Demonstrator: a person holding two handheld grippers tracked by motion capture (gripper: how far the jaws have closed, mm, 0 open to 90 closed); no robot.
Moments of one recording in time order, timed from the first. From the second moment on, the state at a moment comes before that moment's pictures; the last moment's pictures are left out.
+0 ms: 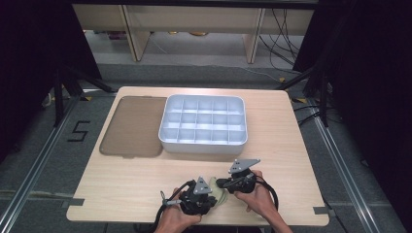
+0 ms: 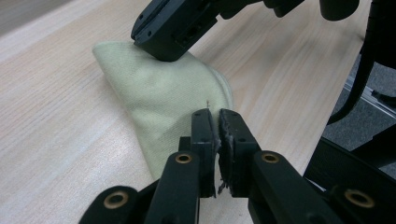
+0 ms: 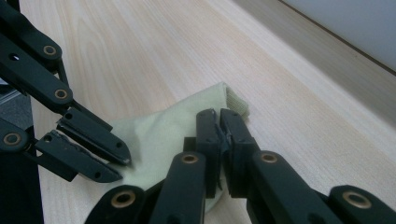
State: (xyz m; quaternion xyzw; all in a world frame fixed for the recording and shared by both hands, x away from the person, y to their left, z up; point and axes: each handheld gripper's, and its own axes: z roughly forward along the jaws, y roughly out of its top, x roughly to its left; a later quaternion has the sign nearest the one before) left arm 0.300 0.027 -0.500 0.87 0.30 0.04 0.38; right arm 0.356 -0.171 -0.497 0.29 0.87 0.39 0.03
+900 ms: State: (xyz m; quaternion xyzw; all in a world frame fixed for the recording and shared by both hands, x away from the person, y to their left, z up) left arm 0.297 0.026 -0.501 0.87 0.30 0.05 0.39; right arm 0.364 -0.173 -0.488 0.29 0.86 0.41 0.02
